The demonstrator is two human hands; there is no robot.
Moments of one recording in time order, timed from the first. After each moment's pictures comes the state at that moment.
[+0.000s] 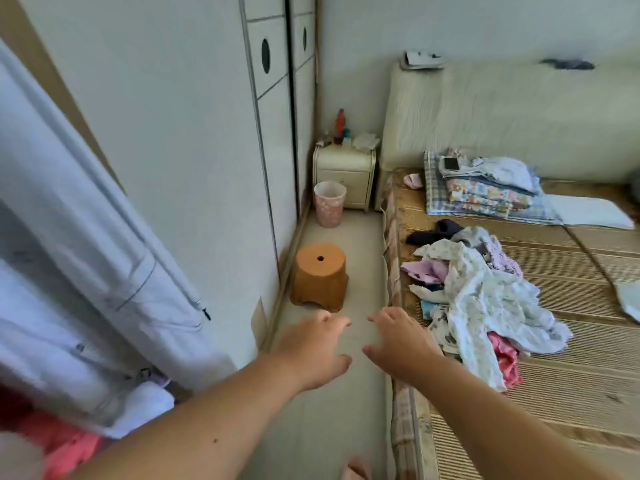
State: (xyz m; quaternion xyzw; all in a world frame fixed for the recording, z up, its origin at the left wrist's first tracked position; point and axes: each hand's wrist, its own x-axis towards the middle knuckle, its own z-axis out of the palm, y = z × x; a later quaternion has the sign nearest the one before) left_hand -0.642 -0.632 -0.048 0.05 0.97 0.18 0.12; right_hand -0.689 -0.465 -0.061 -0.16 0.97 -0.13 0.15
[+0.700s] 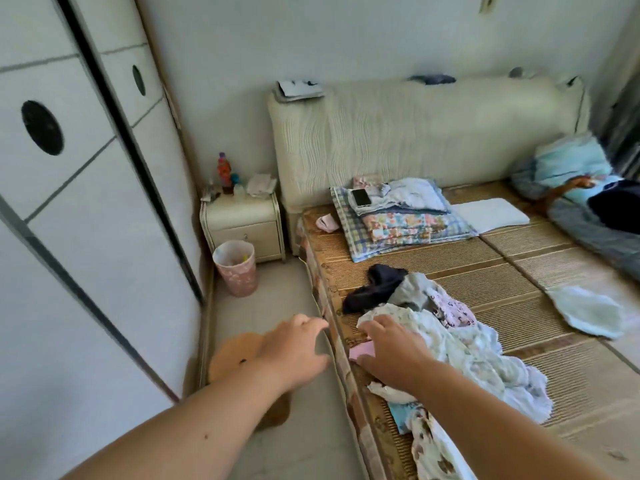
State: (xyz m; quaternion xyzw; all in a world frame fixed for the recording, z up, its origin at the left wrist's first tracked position) left_hand -1.100 -0.582 -0.040 0.18 0.96 0.12 0.15; right_hand -1.072 -0.396 -0.055 0.00 0.98 -0.15 0.14
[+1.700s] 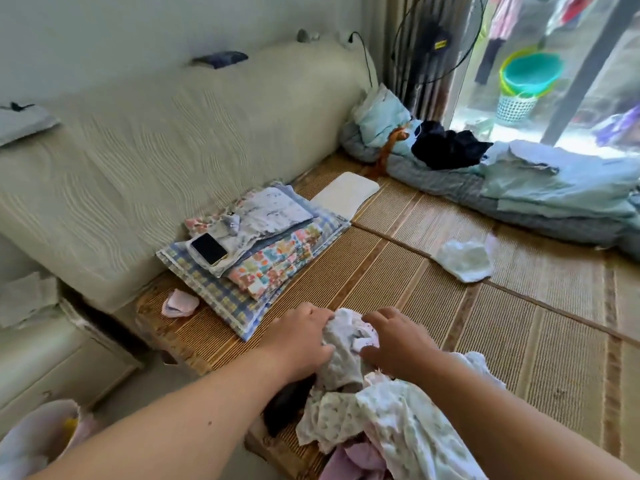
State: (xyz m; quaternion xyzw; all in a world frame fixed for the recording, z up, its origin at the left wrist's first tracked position) left_hand -1.472 -0.302 -0.055 0.51 0.83 0.04 0.22; right_hand -1.331 -0.174 -0.082 0.32 0.93 -0.18 0.10
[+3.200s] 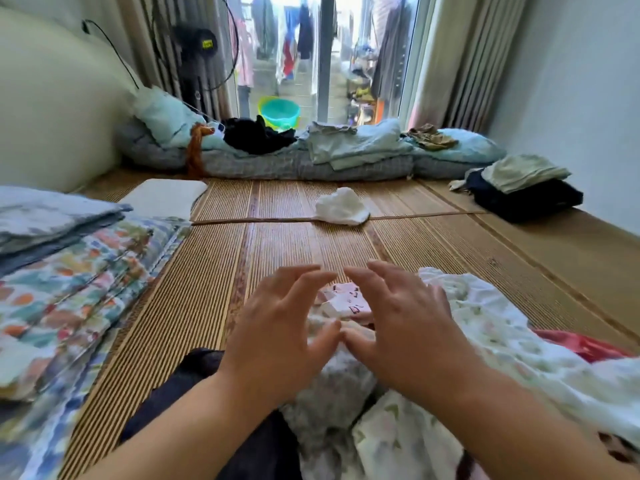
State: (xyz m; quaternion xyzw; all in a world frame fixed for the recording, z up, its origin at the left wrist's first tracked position) left_hand -1.590 -0.199 -0.425 0.78 0.47 0.41 0.02; right_hand -1.424 -0.220 -0.387 0.62 0.77 -0.01 -0.14
